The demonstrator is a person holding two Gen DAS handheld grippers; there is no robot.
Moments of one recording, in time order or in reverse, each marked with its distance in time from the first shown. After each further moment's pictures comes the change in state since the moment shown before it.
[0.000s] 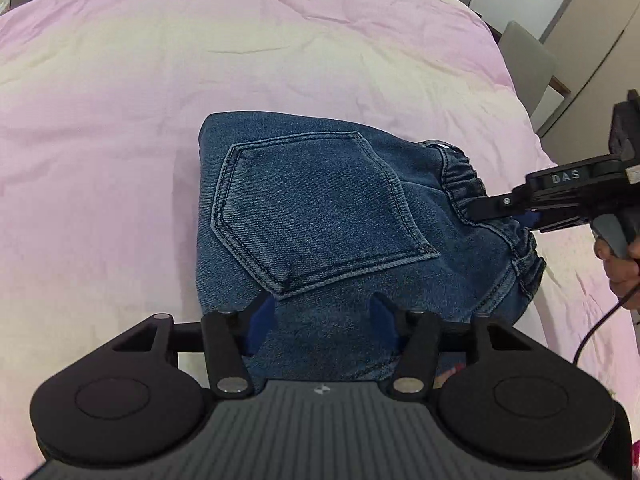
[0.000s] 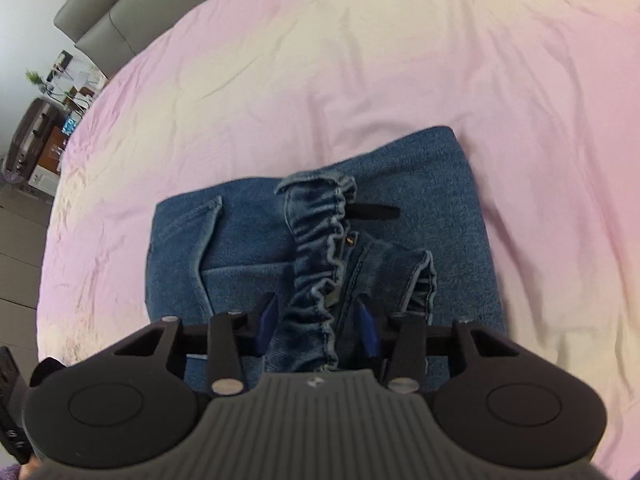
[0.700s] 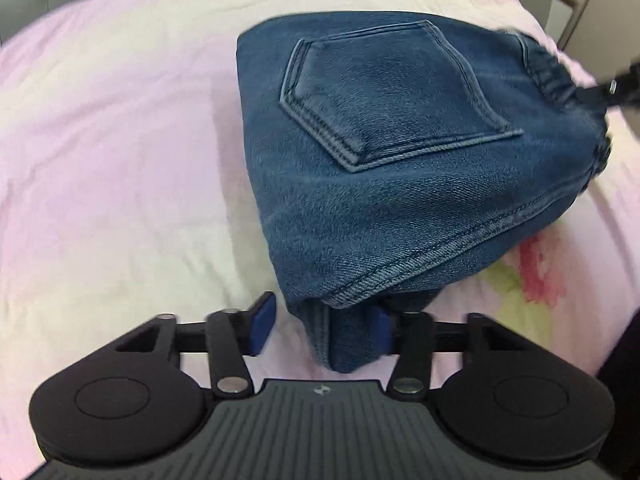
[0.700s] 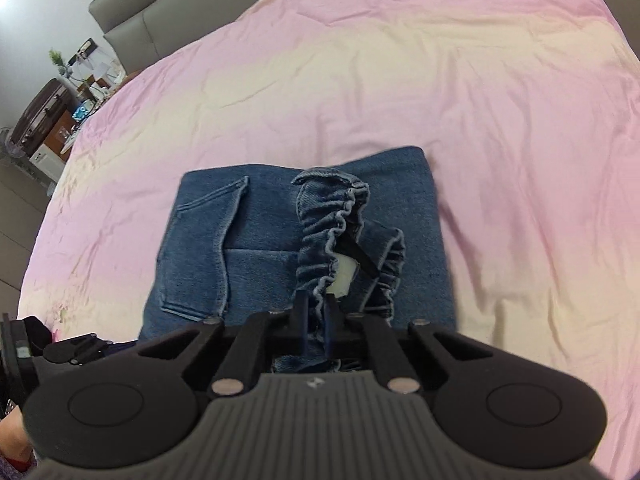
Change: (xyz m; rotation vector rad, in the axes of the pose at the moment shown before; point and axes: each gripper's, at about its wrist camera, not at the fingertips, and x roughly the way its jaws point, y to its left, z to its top) left arm 0.008 0.011 -0.062 0.138 0.129 0.141; right arm -0.075 -0.002 -0.061 -0.112 -0.129 -0.054
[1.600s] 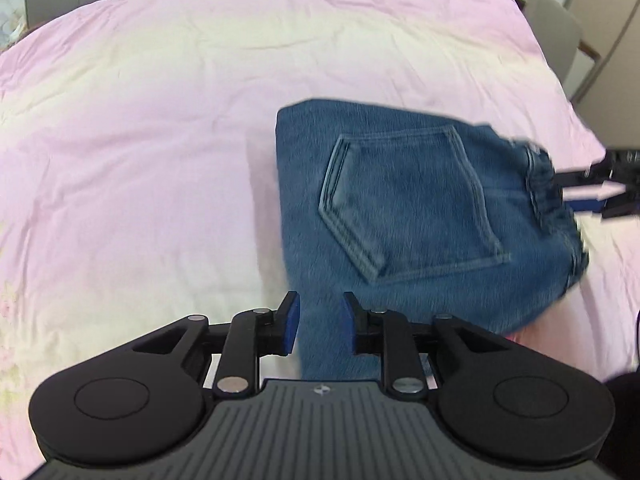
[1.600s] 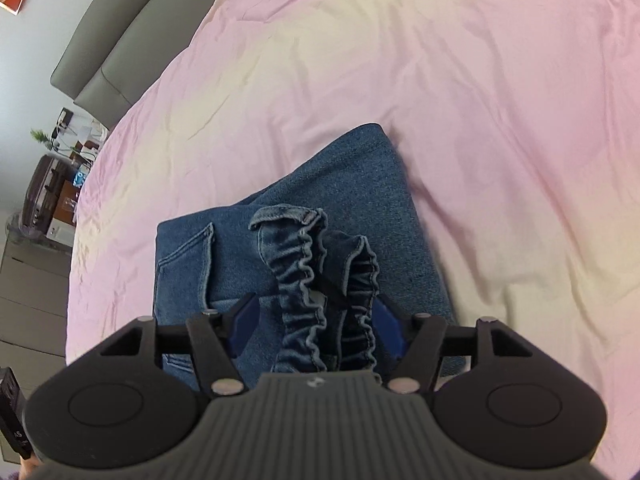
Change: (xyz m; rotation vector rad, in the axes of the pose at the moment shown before) left arm -0.052 0.040 0.053 -0.125 -0.066 0.001; right arm 0.040 -0.054 0.028 0.290 0.033 0.147
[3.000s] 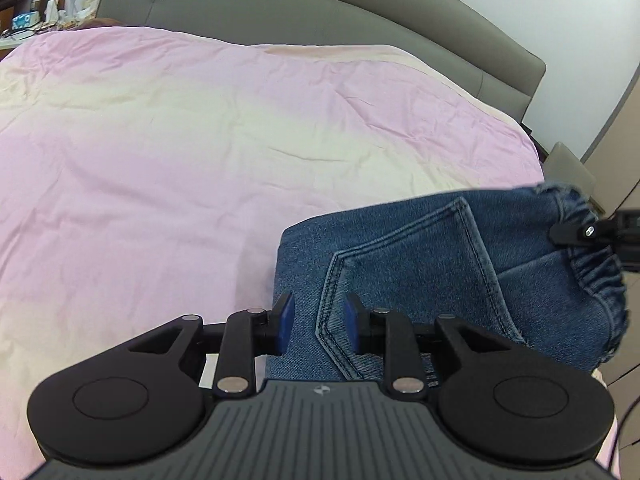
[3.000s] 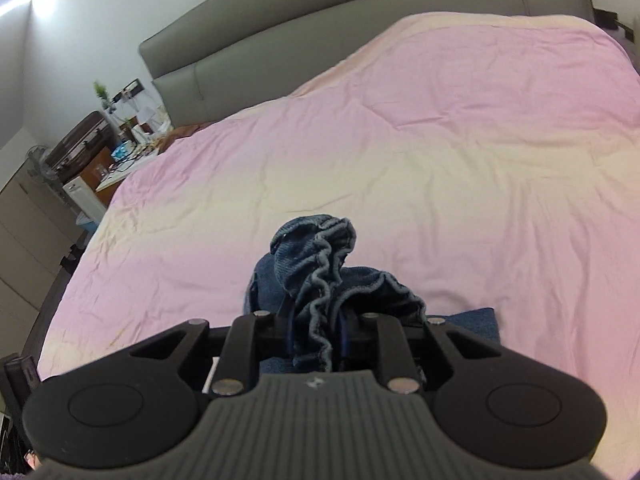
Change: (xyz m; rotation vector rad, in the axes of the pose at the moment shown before) left arm 0.002 -0.015 0.030 -0.271 -0.299 -0.055; right arm -0.033 0.166 0.051 -0.373 -0.189 -0.064
